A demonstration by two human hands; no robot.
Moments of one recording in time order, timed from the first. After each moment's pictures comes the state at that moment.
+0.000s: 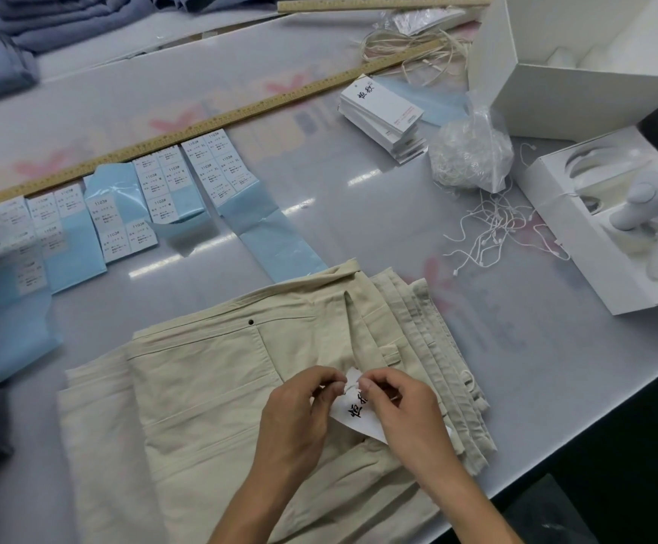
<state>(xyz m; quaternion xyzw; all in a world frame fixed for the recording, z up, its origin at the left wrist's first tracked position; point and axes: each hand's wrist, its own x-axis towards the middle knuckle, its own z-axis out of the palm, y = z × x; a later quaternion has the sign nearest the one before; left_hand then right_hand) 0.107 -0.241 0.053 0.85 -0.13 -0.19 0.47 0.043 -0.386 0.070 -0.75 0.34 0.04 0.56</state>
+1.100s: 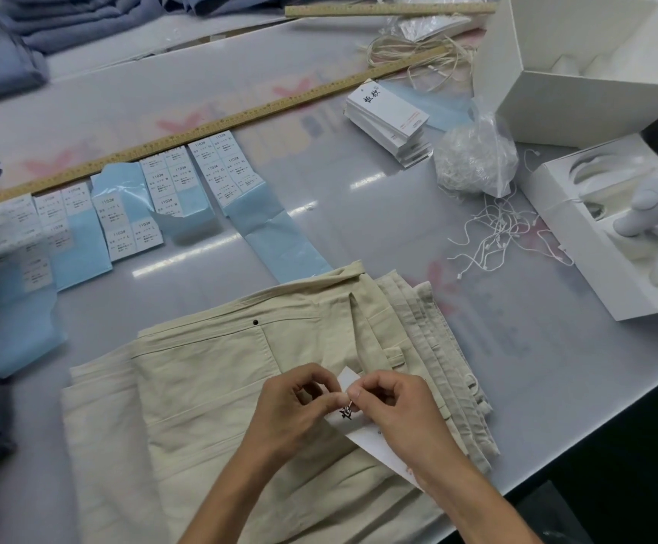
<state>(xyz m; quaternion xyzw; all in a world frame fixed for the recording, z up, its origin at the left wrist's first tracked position) 0.128 -0.225 0.042 0.75 -0.13 -0.27 0.59 0.054 -0.381 0.093 -0.69 0.31 0.09 0.65</state>
